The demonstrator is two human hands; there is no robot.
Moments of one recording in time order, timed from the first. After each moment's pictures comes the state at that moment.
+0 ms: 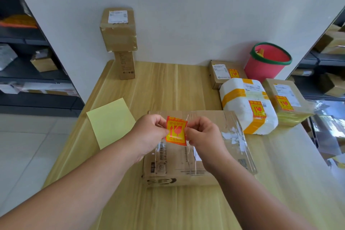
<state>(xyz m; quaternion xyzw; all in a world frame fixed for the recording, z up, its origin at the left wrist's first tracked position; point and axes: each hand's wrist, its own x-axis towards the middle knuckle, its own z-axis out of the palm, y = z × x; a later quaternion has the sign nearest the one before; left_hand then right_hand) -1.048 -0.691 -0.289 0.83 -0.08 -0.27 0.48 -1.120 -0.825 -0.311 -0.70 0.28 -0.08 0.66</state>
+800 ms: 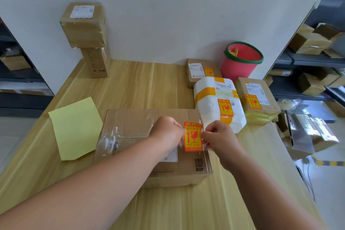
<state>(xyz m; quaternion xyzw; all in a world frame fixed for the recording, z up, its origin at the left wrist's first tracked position) -1.097 -0.843 -0.312 0.82 -0.03 -0.30 0.49 -1.169 -0.978 -0.339 -0.73 0.36 -0.05 0.58</state>
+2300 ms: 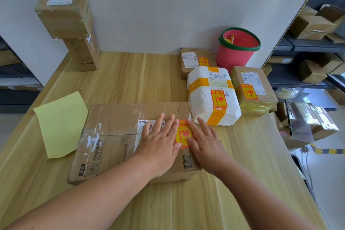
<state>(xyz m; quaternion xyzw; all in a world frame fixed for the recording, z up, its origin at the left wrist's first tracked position) -1.118 -0.841 -0.372 0.91 -0.39 -0.11 0.01 -1.192 -0.993 -0.386 -0.94 0.17 0.08 0.27</state>
